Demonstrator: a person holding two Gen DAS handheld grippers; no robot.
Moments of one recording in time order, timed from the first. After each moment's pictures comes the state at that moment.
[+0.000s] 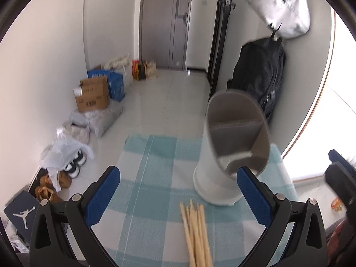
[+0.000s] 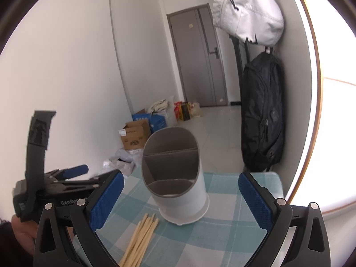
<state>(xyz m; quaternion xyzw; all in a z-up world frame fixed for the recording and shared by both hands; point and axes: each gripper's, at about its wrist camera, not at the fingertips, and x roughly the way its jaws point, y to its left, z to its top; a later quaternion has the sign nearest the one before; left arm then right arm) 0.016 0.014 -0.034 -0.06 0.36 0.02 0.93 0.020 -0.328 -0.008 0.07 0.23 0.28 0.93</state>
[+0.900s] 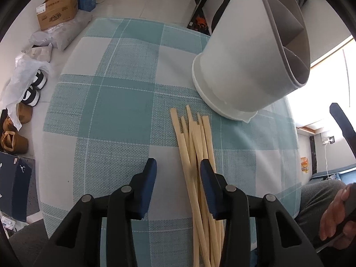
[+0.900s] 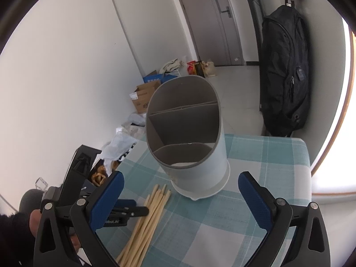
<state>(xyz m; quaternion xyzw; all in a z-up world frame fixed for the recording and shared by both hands) 0.041 0.024 -0.115 -0.14 0.60 -0.08 0.79 0.048 -0.300 -0.041 0.05 0.35 0.33 0.87</state>
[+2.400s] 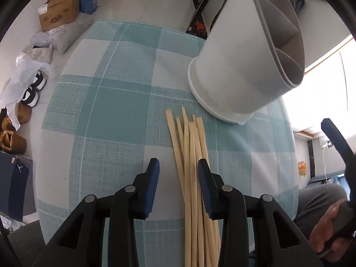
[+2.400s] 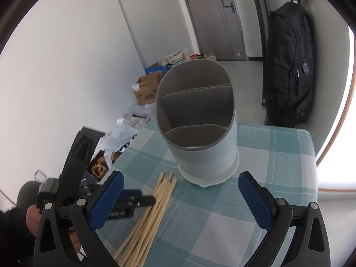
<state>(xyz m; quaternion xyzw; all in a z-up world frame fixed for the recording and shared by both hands) 0.038 0.020 -0.123 -0.15 0.58 -0.08 0.80 0.035 -0.287 -0.051 0.03 0.36 0.33 0.87</state>
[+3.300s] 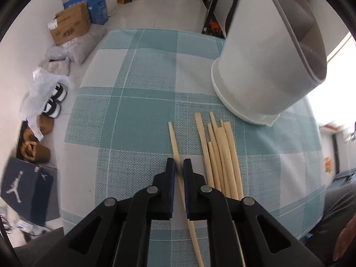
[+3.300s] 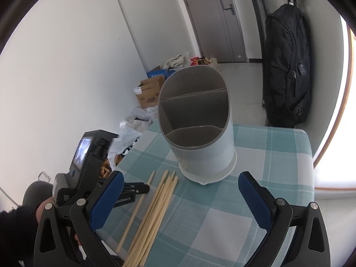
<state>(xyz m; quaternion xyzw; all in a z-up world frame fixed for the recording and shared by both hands) 0.045 0.030 -0.125 -0.05 0.58 -0.03 0.81 0.027 -0.298 -0.042 0.04 0.35 0.34 0.87</state>
